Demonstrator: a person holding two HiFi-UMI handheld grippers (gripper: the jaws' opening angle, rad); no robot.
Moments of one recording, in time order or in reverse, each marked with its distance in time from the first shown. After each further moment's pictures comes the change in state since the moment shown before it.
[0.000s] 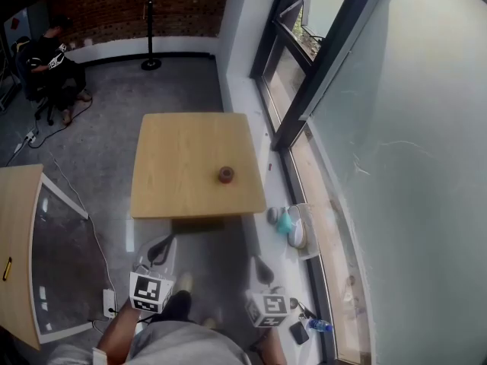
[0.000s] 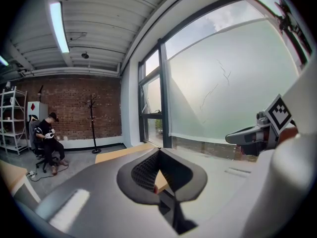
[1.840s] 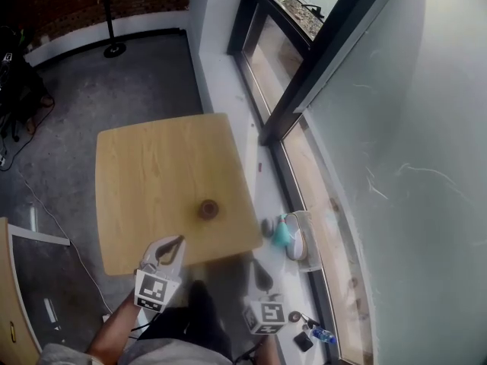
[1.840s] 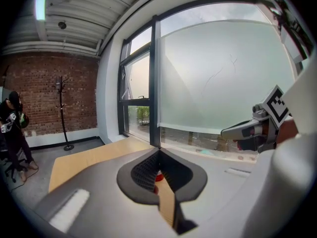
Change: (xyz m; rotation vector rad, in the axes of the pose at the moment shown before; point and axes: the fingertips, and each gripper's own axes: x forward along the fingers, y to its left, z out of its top) left arm 0.279 0.030 -0.050 0.027 0.105 -0.279; right arm 0.203 -0.105 -0.012 0.076 0.087 -0.169
